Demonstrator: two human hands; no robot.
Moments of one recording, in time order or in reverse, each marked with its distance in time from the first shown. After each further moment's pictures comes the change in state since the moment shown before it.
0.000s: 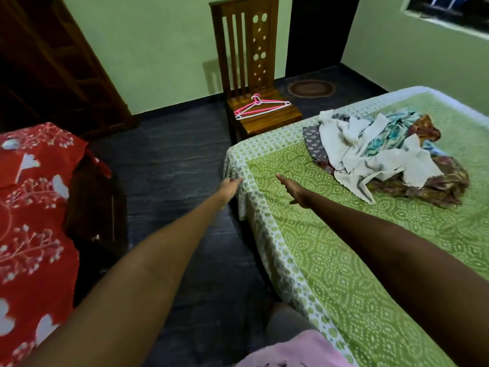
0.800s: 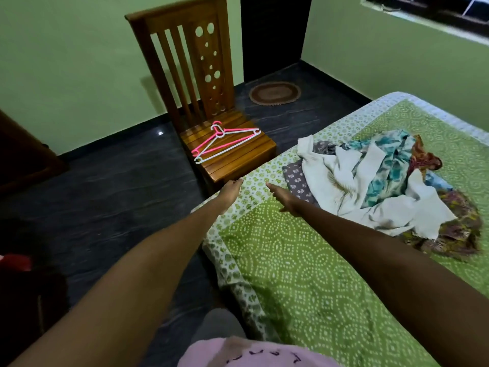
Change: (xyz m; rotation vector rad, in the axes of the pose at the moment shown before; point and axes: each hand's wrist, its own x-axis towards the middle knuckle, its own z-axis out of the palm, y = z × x) left_hand 0.370 0.226 0.038 0.057 -0.241 0.010; right_hand 0.323 -0.161 -0.144 0.153 0.107 0.114
